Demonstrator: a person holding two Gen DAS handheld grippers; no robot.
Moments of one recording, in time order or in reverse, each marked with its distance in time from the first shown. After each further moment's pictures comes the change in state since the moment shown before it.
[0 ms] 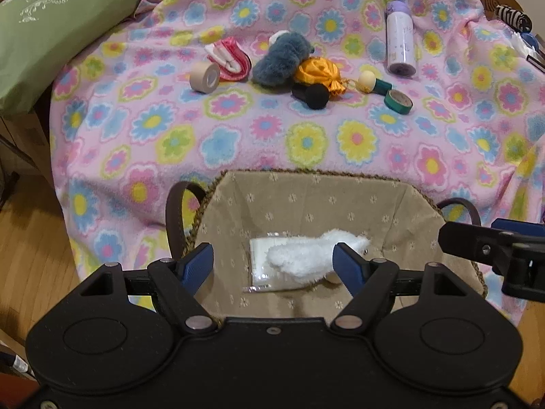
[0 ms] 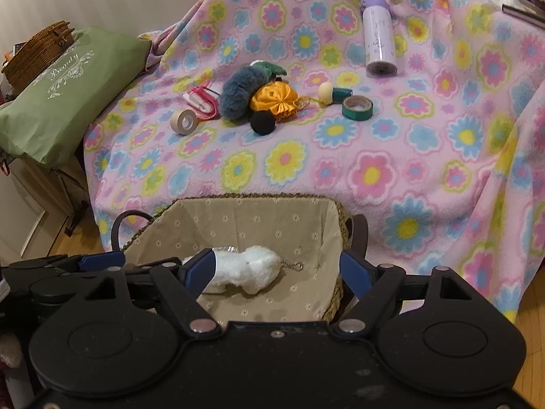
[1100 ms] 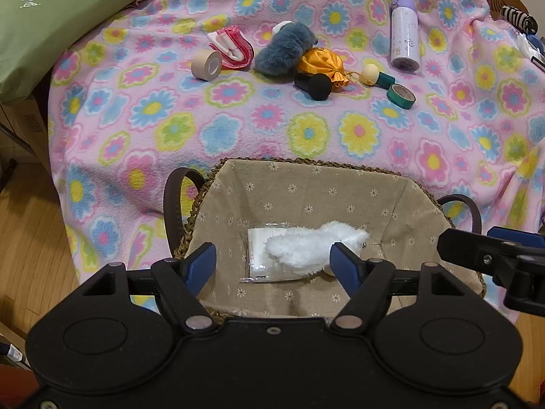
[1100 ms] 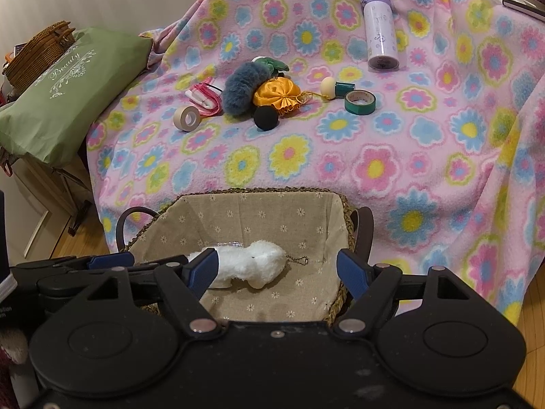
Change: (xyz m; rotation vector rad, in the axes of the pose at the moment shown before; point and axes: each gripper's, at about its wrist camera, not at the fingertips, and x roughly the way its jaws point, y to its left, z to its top) left arm 0.004 0.002 -0.004 -0.026 0.039 -0.011; right arm -0.002 0.002 -0.002 0.017 0.028 0.021
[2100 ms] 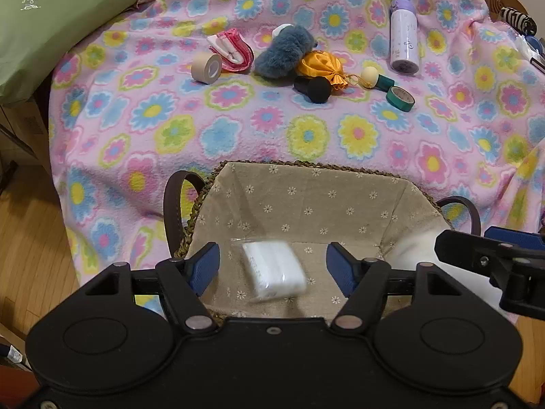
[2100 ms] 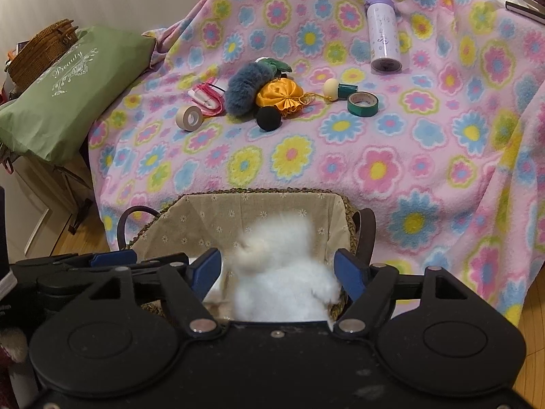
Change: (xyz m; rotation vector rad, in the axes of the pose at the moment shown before) left arm -0.001 0.001 -0.002 0.007 -0.008 -0.001; right arm -0.001 0.004 0.001 -0.014 -0.009 0.001
